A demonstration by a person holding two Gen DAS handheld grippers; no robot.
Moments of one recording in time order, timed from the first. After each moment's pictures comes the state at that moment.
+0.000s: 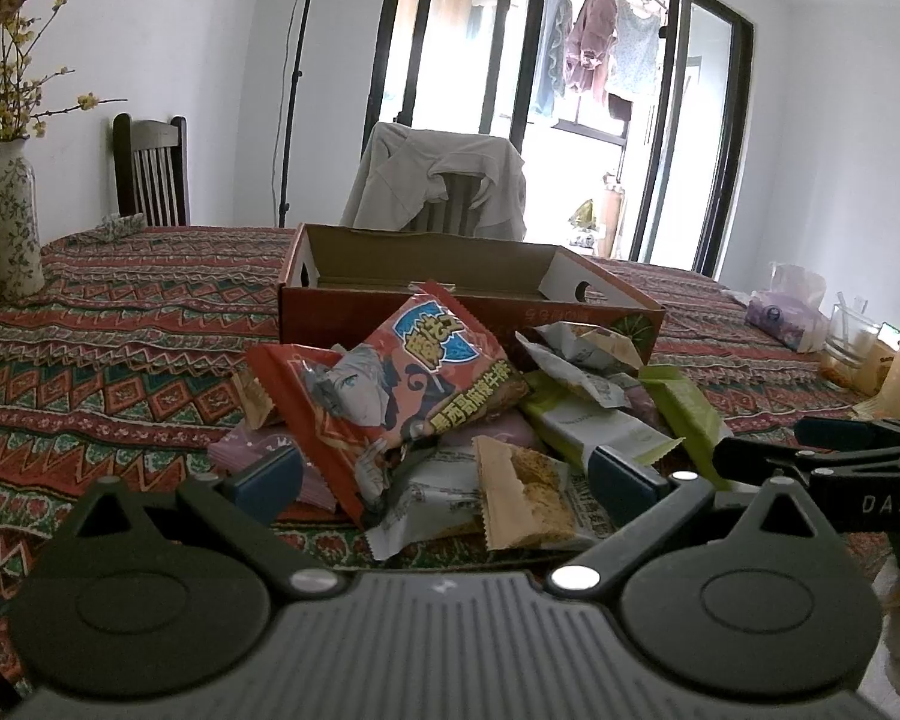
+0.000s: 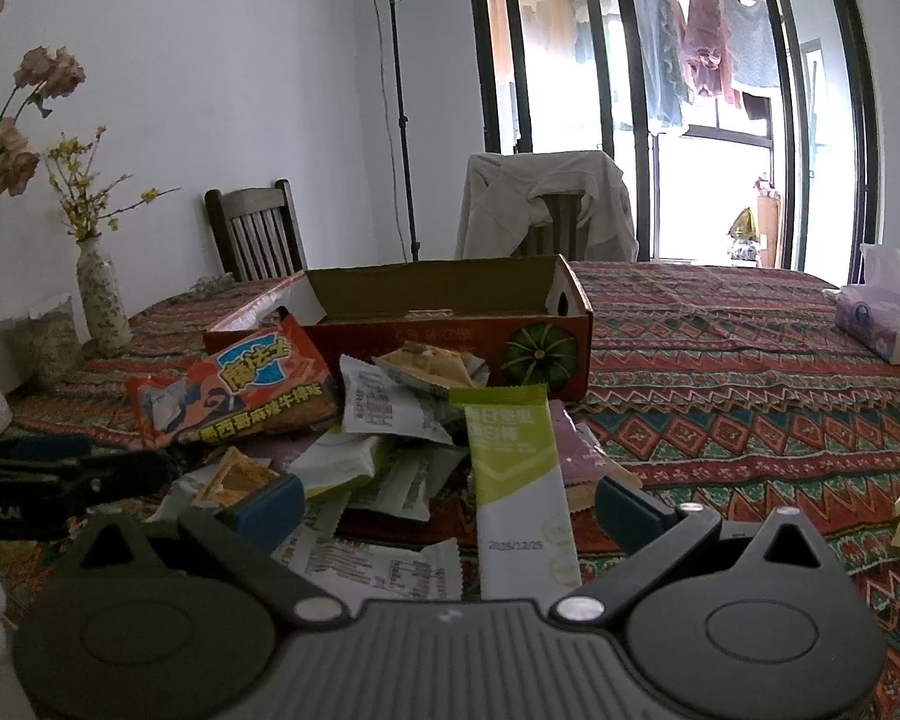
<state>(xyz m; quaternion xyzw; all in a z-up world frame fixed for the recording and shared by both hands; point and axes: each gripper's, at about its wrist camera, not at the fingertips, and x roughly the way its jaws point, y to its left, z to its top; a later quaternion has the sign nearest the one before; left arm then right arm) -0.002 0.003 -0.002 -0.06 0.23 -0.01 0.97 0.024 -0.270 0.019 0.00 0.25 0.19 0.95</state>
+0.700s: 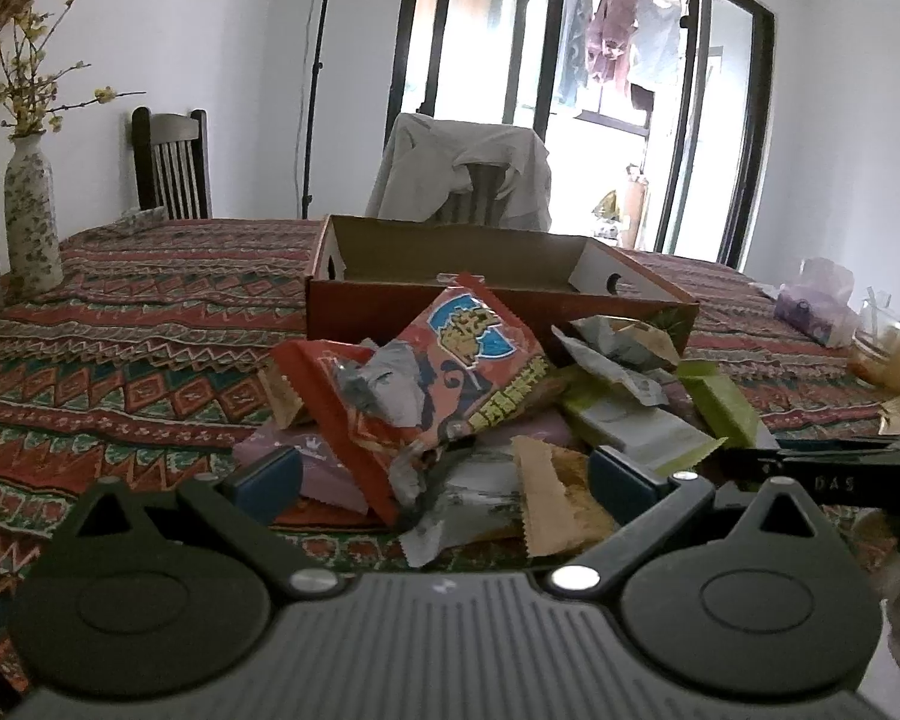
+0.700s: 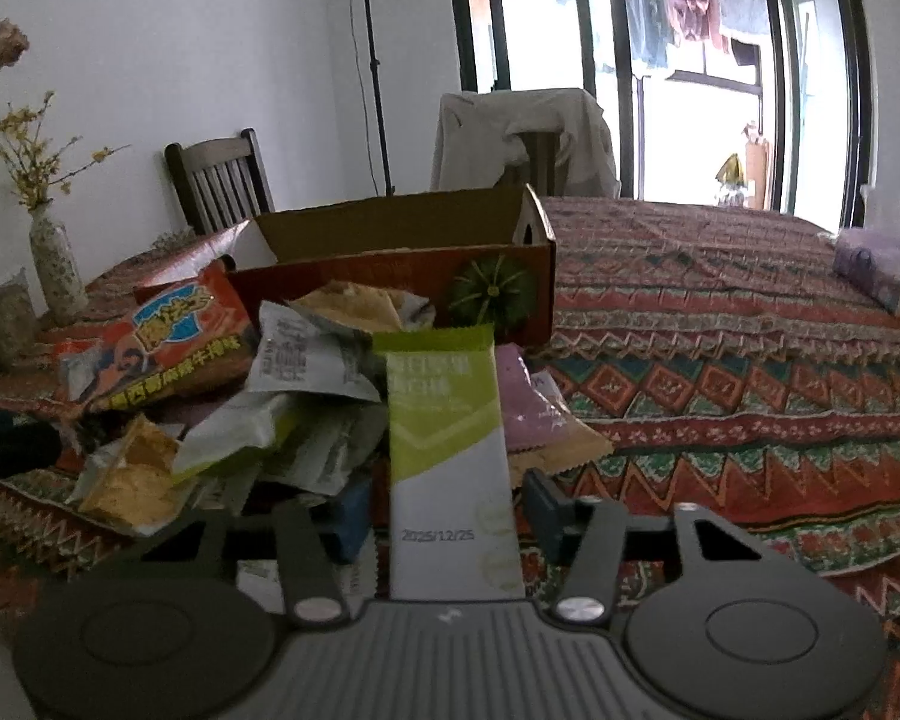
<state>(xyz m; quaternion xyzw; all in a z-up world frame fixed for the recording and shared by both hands) 0.009 0.012 -0.008 -0.06 0.24 0.02 0.97 0.073 -0.280 -0.009 0.01 0.31 0.18 0.93</state>
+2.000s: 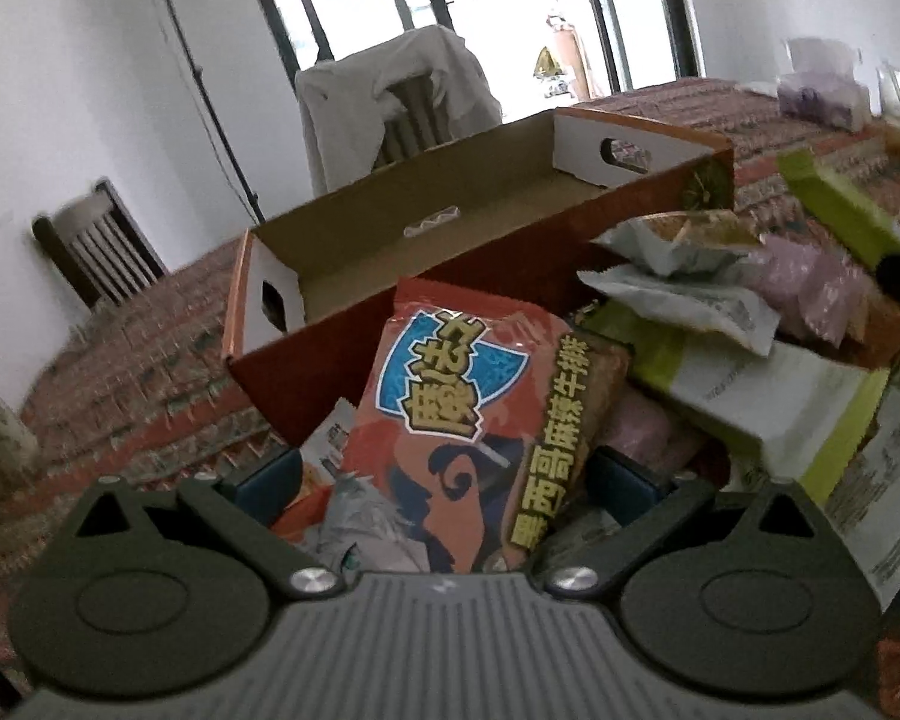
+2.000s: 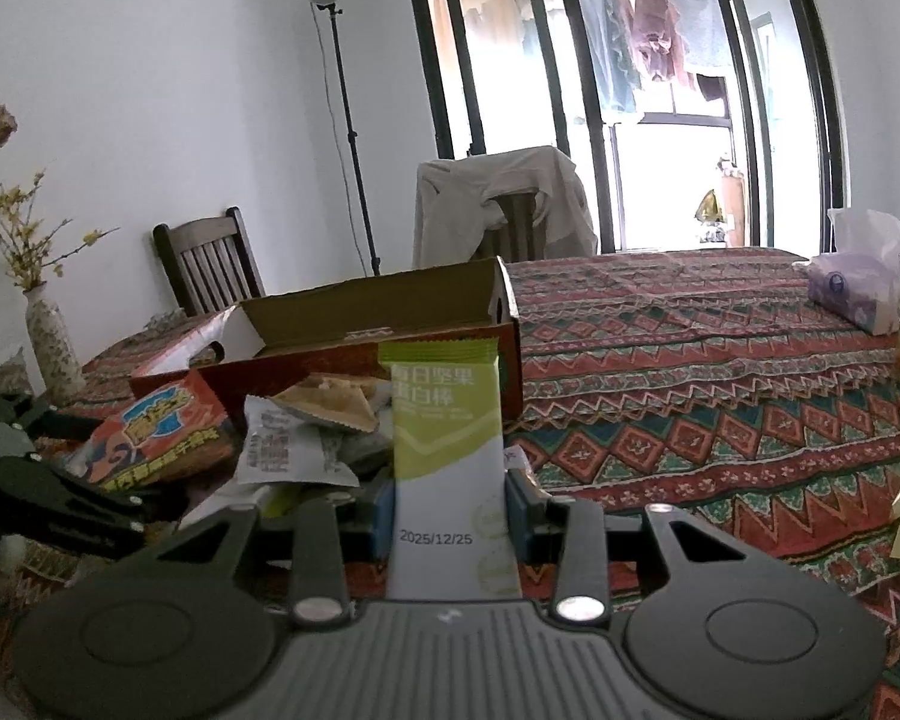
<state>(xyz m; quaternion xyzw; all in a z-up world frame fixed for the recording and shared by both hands) 0.114 -0.003 -0.023 0.15 0.33 -0.01 0.93 0.069 -0.298 0.003 0.04 0.25 0.16 0.95</state>
